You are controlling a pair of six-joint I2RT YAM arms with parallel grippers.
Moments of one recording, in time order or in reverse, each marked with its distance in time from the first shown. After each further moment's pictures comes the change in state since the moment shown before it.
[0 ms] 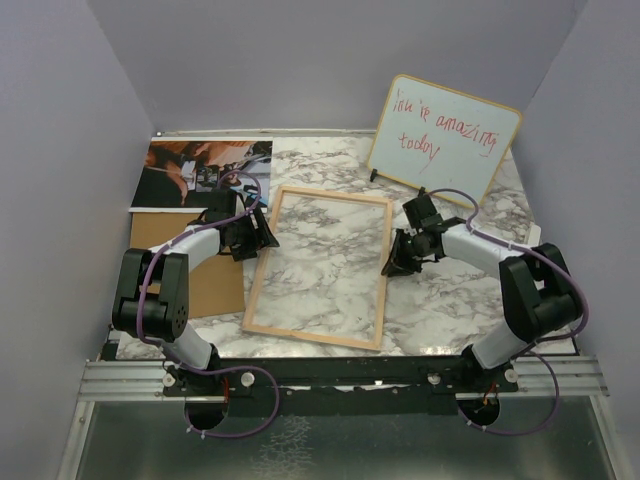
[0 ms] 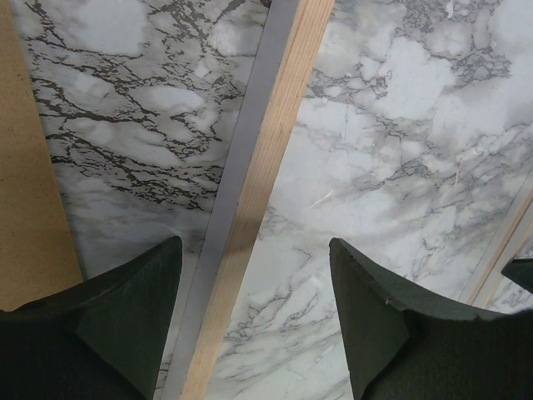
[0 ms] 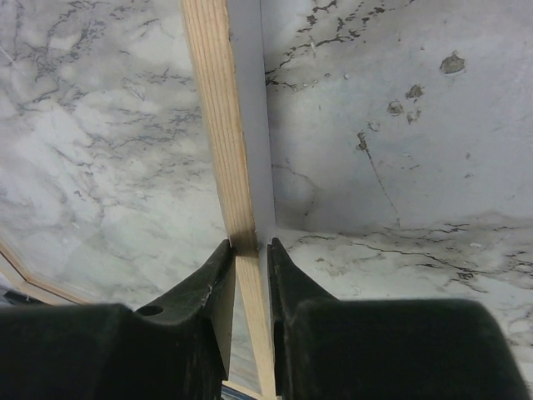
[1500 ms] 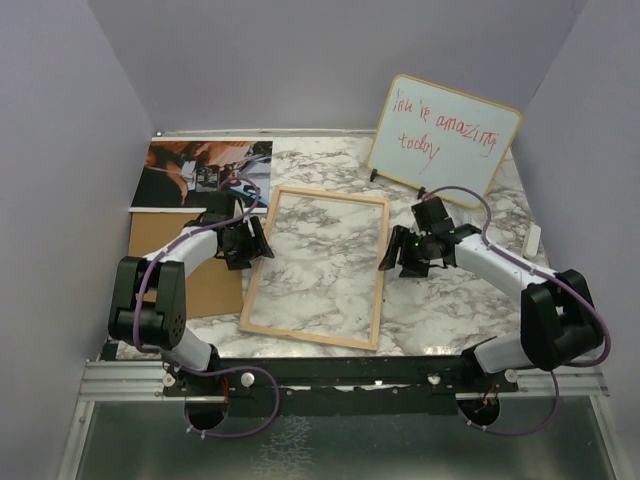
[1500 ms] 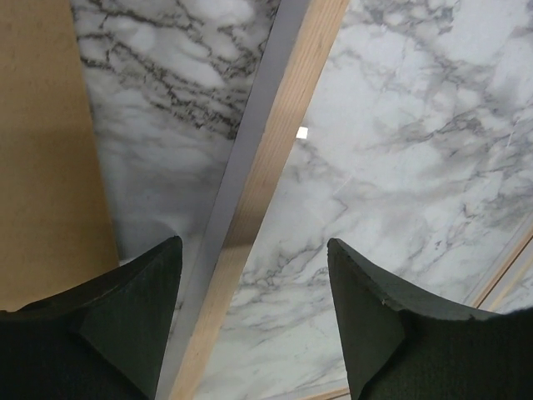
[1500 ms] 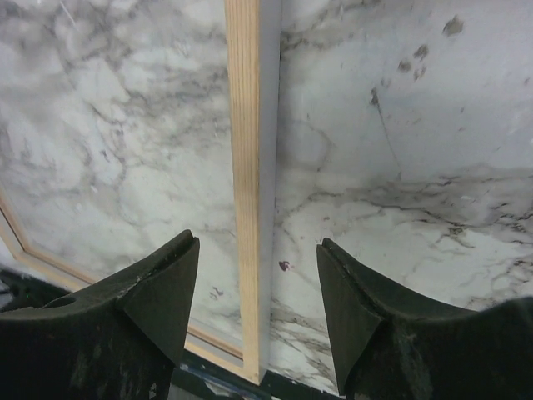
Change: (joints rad) left arm 0.000 -0.043 0.002 -0.148 -0.018 0.036; right arm 0.005 -0.164 -0.036 -0.002 0.012 -0.037
